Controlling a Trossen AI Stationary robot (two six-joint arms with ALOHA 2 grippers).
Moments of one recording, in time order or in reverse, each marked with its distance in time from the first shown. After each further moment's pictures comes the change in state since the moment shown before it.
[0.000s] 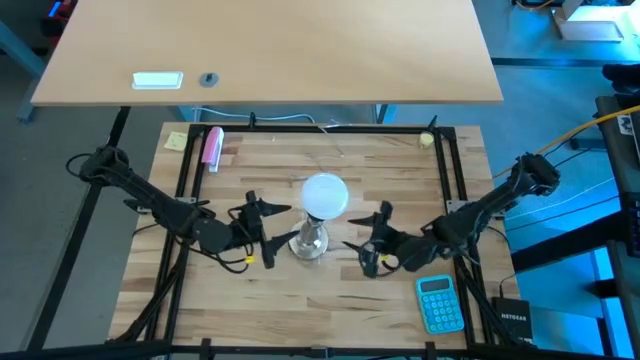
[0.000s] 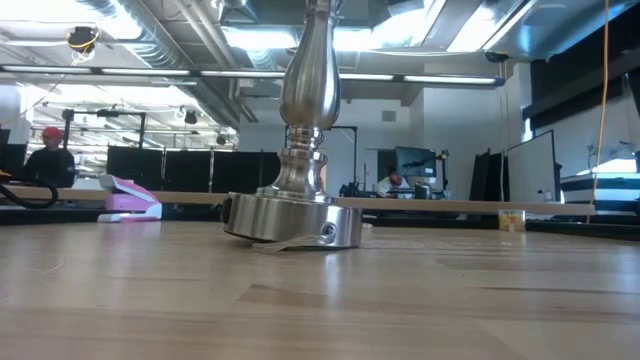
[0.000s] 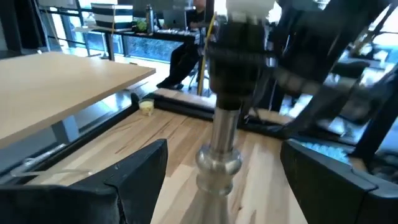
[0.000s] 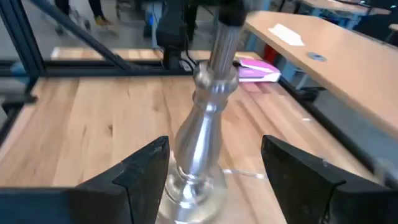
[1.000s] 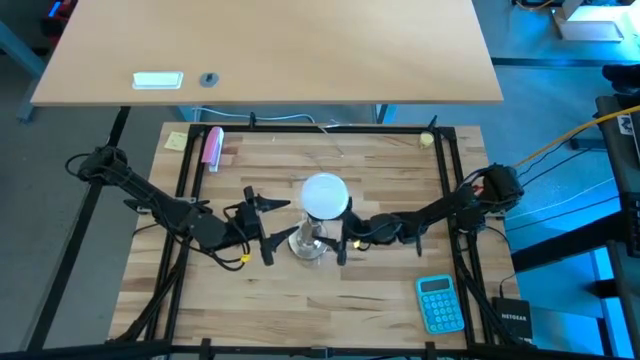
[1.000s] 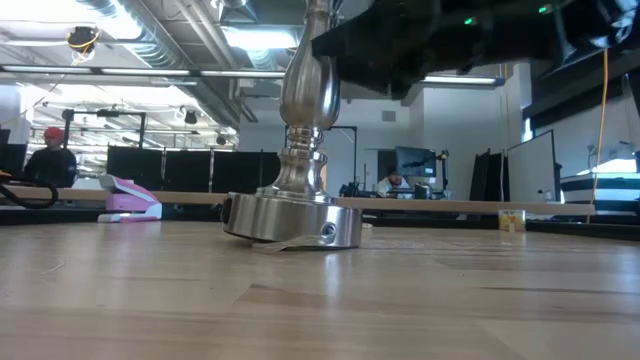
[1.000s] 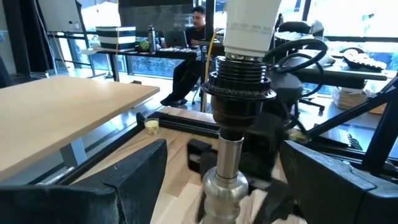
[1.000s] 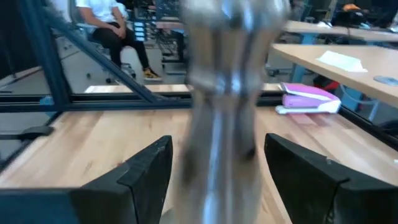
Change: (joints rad) left arm 0.005 -0.014 0.001 0.076 -0.012 0.130; right arm -0.286 0.359 -0.221 0.946 -0.420 -0.223
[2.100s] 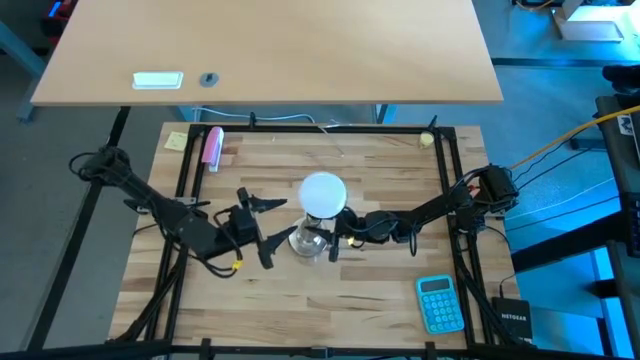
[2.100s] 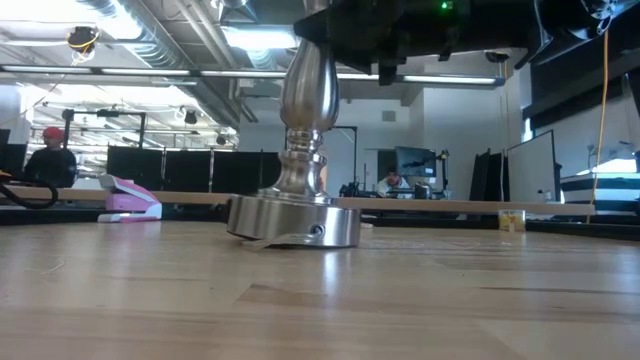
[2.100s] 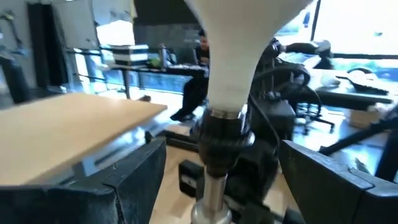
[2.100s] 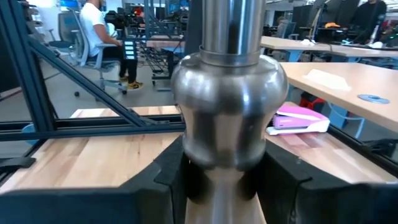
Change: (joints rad) left arm -0.066 0.046 0.109 0.045 -0.133 0.093; right arm -0.020 0.036 0.076 0.032 0.035 -0.032
